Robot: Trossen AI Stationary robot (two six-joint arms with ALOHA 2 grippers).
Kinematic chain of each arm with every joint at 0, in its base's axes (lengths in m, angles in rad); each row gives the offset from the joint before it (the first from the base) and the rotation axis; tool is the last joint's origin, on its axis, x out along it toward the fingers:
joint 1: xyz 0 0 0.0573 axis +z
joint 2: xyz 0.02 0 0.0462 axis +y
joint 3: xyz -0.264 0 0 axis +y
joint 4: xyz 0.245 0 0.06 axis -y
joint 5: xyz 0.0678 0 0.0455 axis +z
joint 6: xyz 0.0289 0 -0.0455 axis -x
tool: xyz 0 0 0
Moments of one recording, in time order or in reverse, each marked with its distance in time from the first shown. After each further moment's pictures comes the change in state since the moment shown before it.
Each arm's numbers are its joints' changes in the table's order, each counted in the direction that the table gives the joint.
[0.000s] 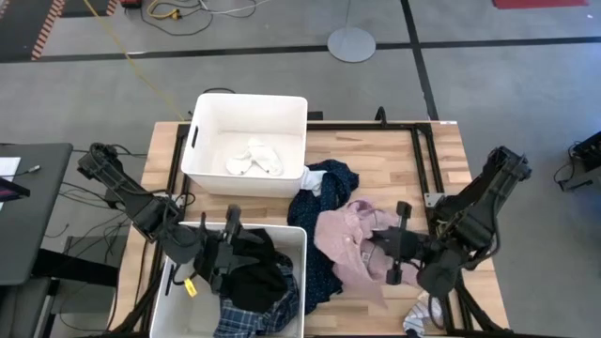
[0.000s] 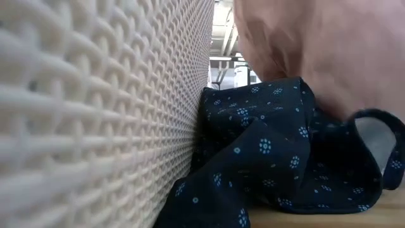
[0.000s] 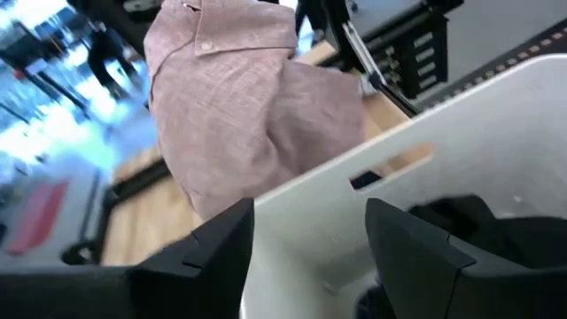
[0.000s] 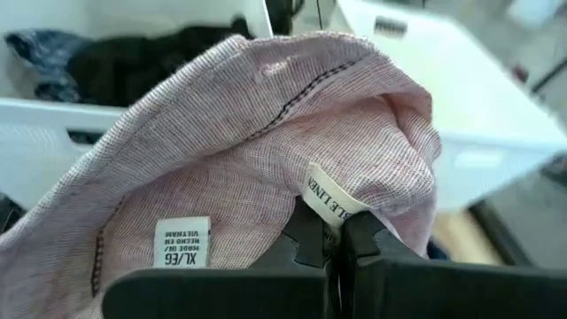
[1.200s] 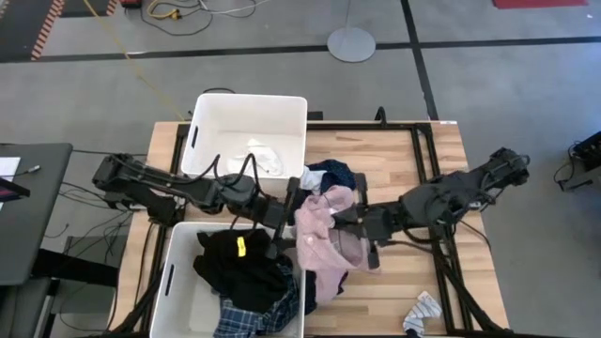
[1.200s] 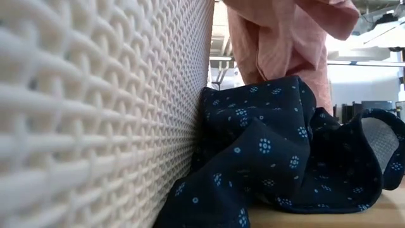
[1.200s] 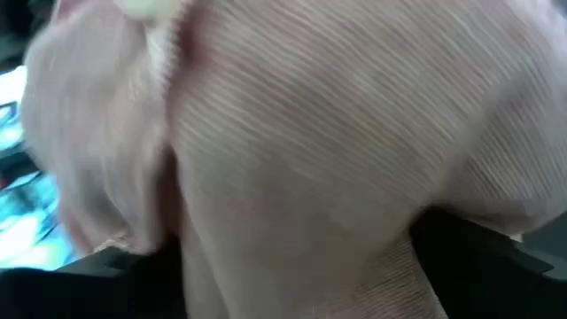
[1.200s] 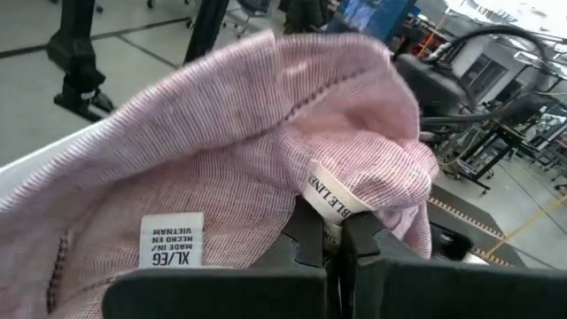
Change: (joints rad) left arm 0.448 0.243 -0.001 0.729 -0.630 -0.107; right arm -0.352 0.052 -0.212 0.538 0.556 0.914
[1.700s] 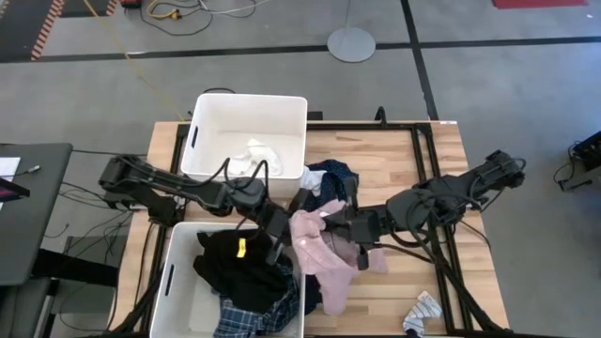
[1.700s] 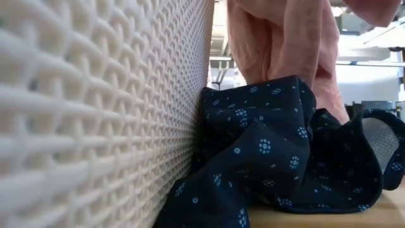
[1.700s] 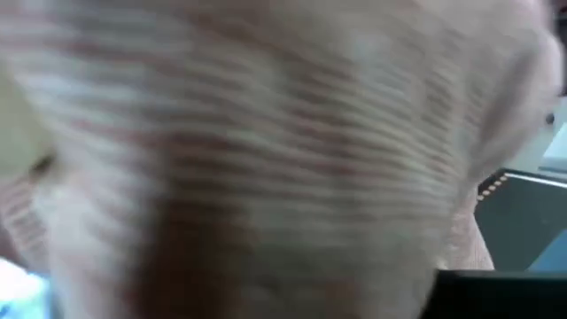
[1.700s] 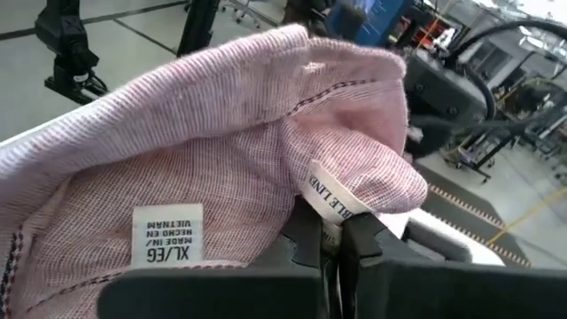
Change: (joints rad) left arm 0.003 0.060 0.000 0.050 -0.173 -0.051; right arm -0.028 0.046 0.002 0.007 0.005 -0.007
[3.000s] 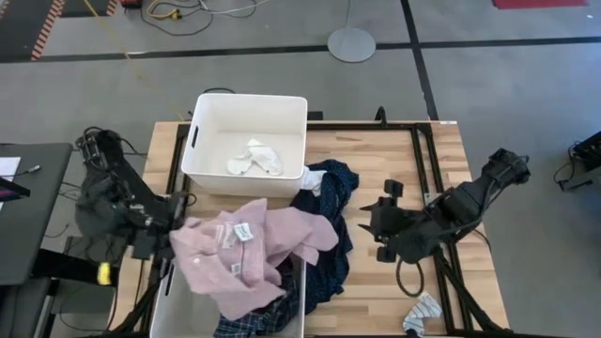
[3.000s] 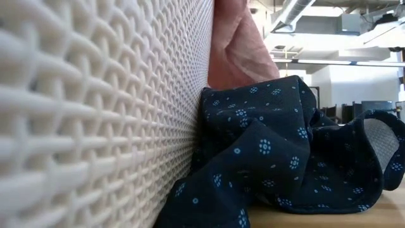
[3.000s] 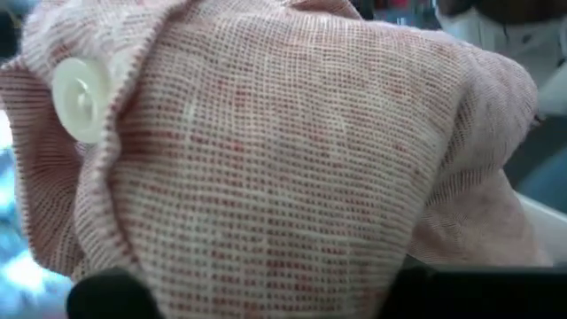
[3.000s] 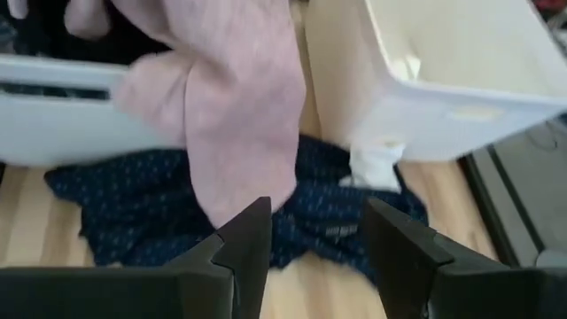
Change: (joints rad) left arm -0.730 -0.568 -0.001 -0.718 0.957 -0.017; right arm 0.169 -0.046 0.000 -0.812 -0.275 -0.853
